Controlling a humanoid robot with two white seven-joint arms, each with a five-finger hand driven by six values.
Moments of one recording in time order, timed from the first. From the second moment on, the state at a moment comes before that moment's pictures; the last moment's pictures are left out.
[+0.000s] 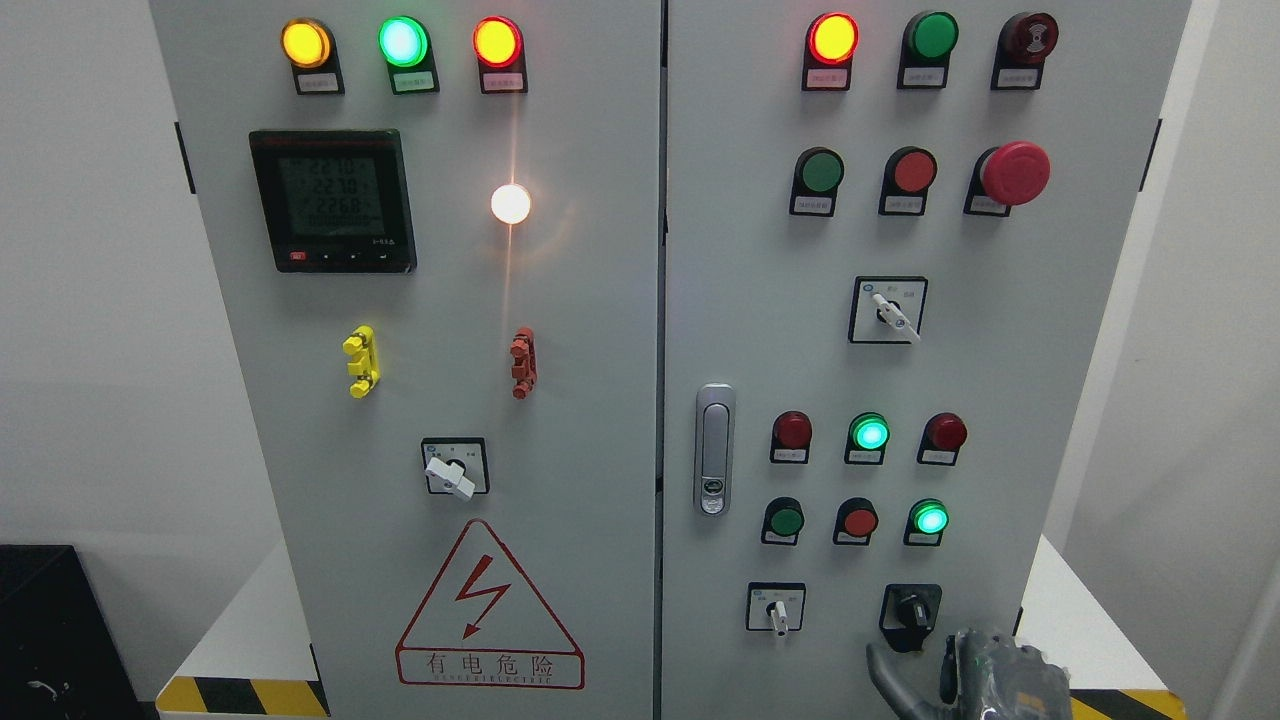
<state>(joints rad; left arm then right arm) 0.00 -0.10 -0.14 0.00 0.10 -0.06 0.15 -0.22 0.11 -0.07 -1.65 1.37 0.28 0.06</state>
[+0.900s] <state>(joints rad) 0.00 -0.10 -0.14 0.00 0.10 -0.06 0.15 -0.25 0.10 -0.10 -1.62 1.37 0.28 0.07</state>
